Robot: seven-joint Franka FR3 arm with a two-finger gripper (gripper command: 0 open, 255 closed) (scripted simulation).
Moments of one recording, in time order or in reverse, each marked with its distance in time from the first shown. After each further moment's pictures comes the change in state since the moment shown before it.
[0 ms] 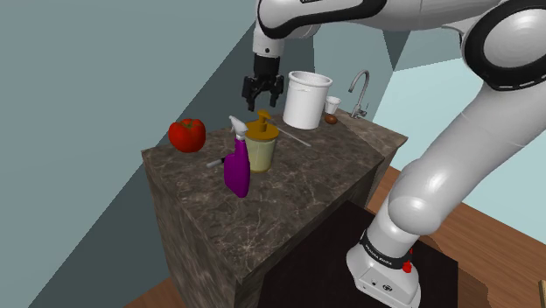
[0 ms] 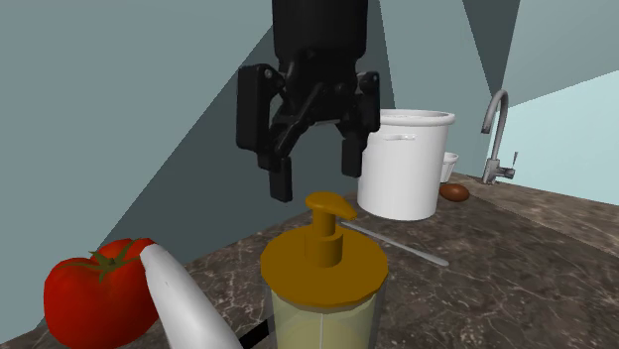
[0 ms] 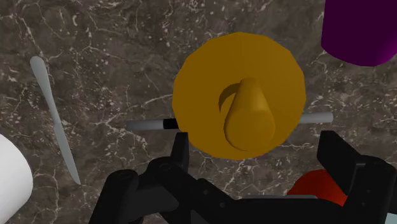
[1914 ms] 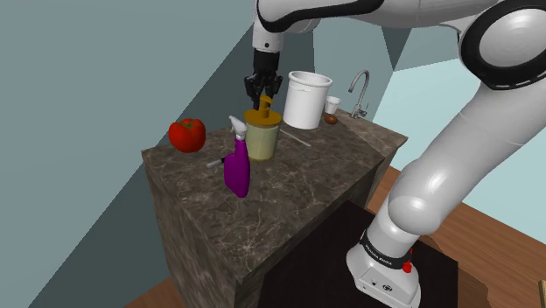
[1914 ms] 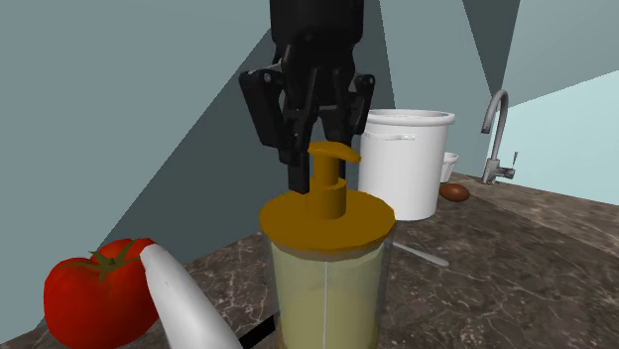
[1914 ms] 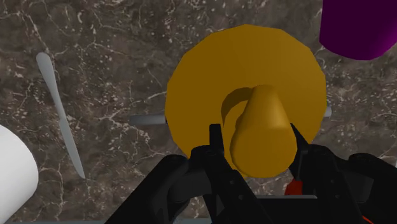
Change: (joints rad) arm -0.002 0.013 -0.002 0.045 -0.004 -0.032 0.001
